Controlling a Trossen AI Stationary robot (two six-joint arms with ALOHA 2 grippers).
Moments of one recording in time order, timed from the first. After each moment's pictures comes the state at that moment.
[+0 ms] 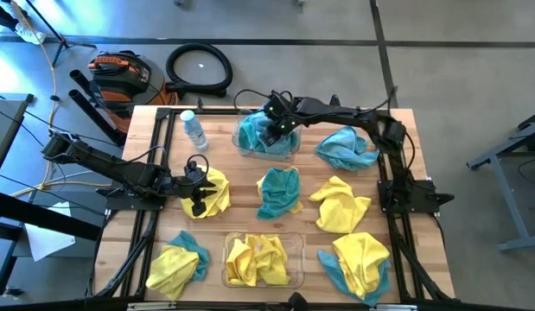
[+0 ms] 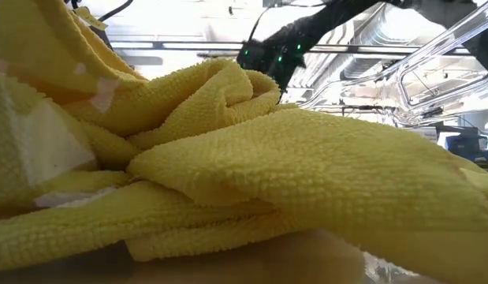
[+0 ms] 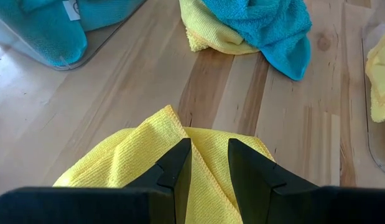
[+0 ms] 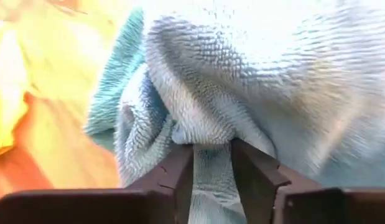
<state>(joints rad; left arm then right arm) -0.28 0.83 0.39 -0.37 -0.40 -0.44 -0.44 2.06 1.71 -0.70 -0.04 0.33</state>
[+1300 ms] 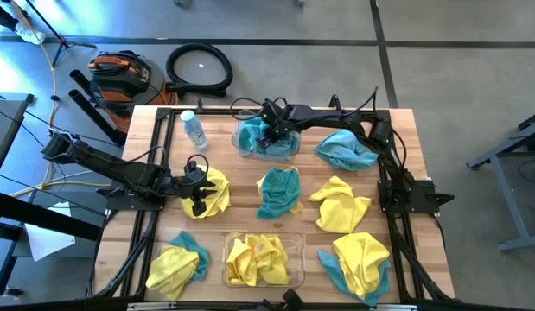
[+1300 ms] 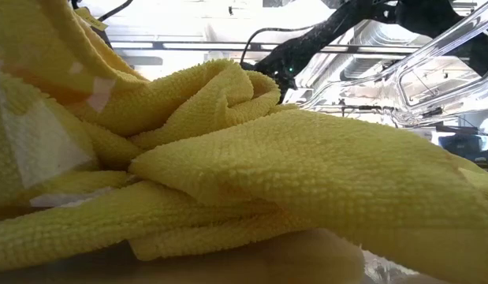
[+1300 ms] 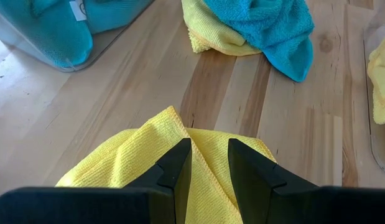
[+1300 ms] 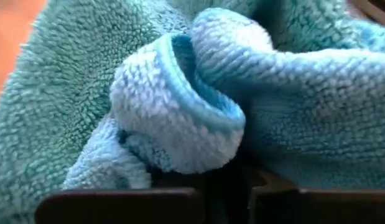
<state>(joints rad) -0.28 0.83 0.39 -0.37 -0.41 -0.44 -0.44 2.19 1.71 -0.59 0.02 0.38</state>
